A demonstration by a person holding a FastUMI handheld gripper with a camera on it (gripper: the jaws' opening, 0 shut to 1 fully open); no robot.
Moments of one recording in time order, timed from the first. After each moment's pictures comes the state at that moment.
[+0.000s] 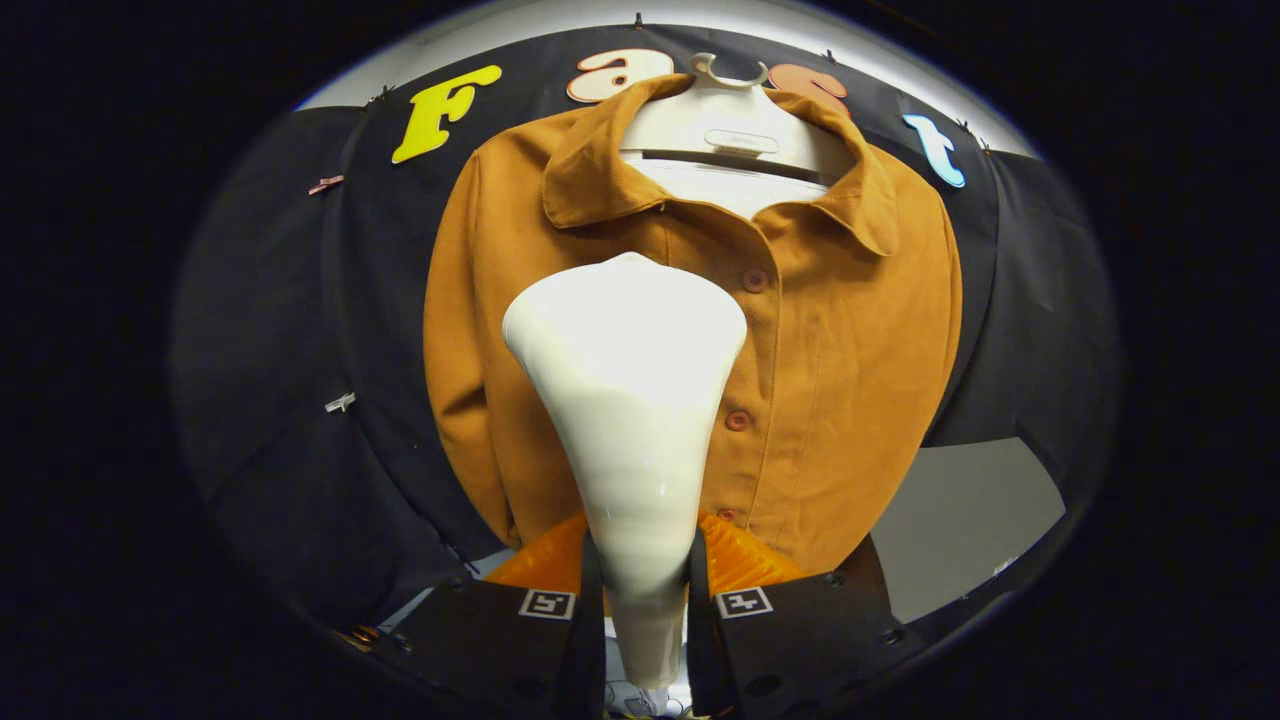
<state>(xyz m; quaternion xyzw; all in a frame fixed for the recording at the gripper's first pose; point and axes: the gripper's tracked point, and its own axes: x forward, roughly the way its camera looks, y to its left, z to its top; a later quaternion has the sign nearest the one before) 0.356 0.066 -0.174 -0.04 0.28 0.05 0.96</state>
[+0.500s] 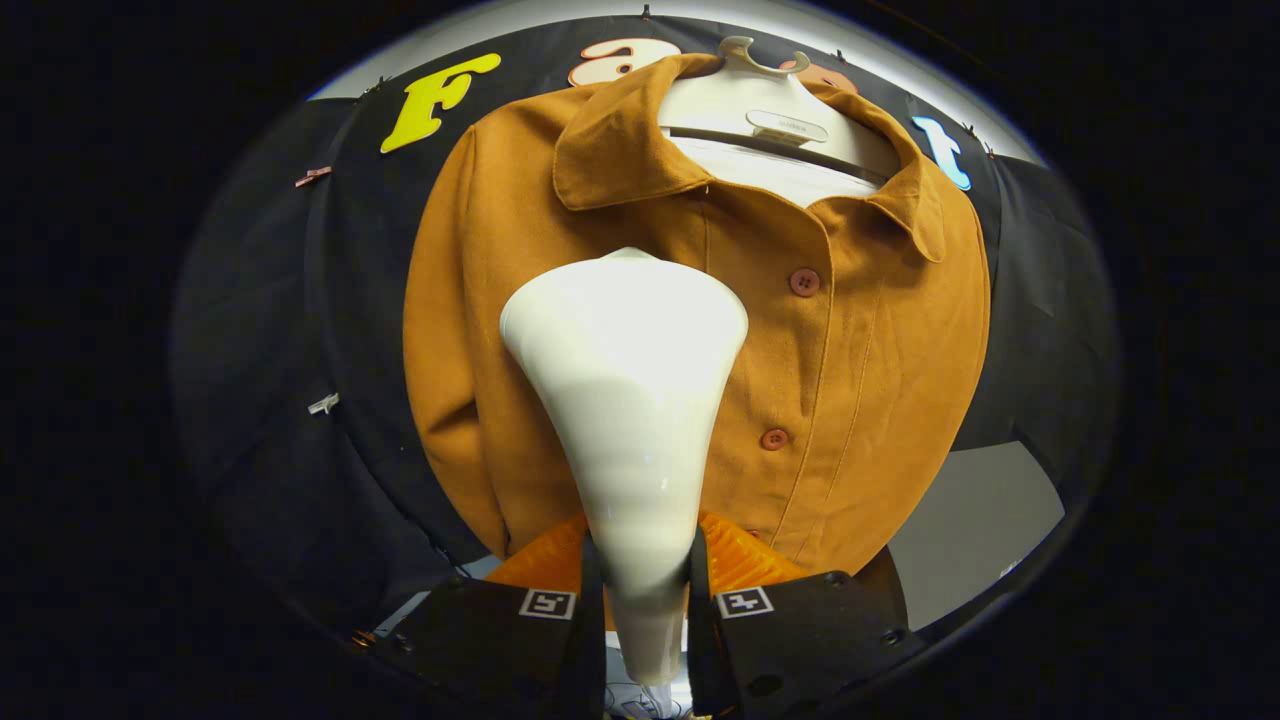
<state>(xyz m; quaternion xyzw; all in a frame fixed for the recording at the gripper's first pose) 0.381 0.073 -0.194 -0.05 0.28 0.02 0.96</state>
